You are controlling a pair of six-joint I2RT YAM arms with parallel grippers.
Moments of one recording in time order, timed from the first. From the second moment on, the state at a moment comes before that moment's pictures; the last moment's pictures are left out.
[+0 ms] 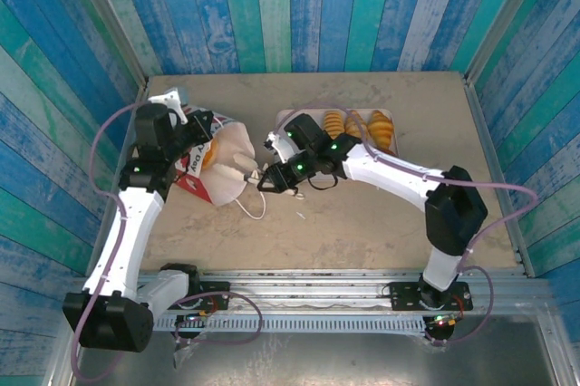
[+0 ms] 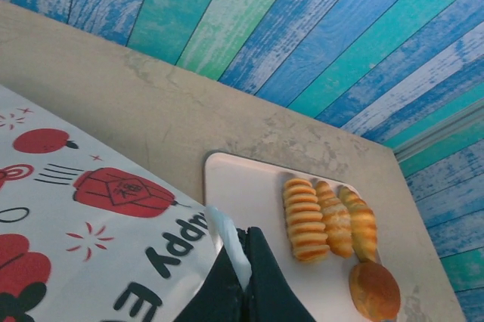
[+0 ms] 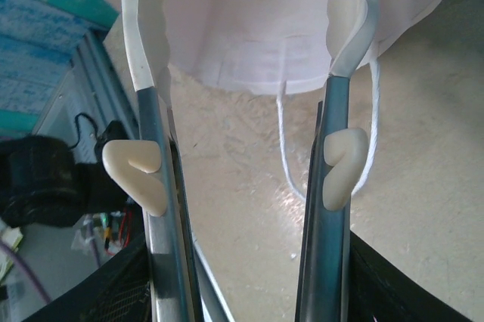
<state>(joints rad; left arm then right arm) -0.07 1.03 0.99 -0.31 0.29 -0.50 0.85 1.79 1.43 -0.51 -0.52 0.33</state>
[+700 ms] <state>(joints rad) -0.07 1.03 1.01 -0.32 0.37 -0.50 0.92 2.04 1.76 -0.63 -0.29 0.41</state>
